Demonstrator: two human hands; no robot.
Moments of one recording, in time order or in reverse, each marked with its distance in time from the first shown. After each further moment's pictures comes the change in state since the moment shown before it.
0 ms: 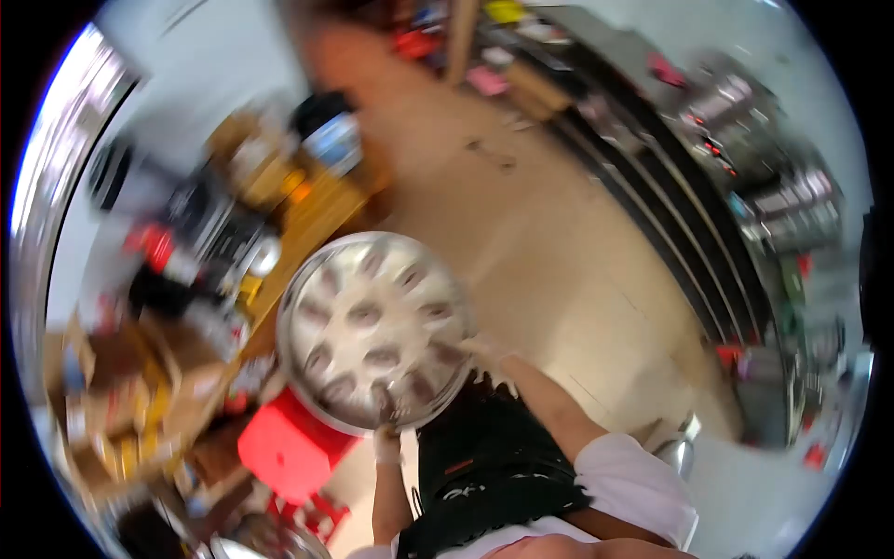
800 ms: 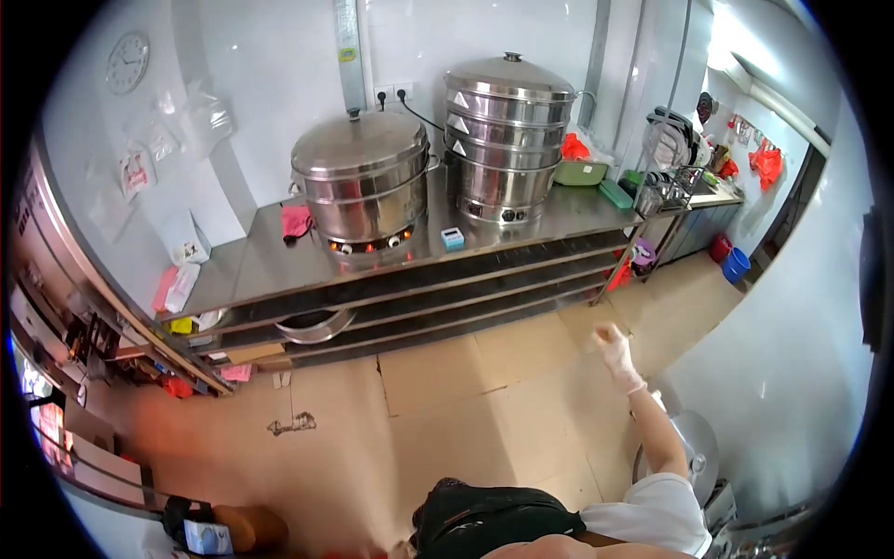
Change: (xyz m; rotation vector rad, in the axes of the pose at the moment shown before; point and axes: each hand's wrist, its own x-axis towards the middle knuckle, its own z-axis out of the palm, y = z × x) left_hand 0.141 0.396 0.537 0.130 -0.861 -0.339; right_hand -0.379 0.393 -0.677 0.309 1.906 -0.445
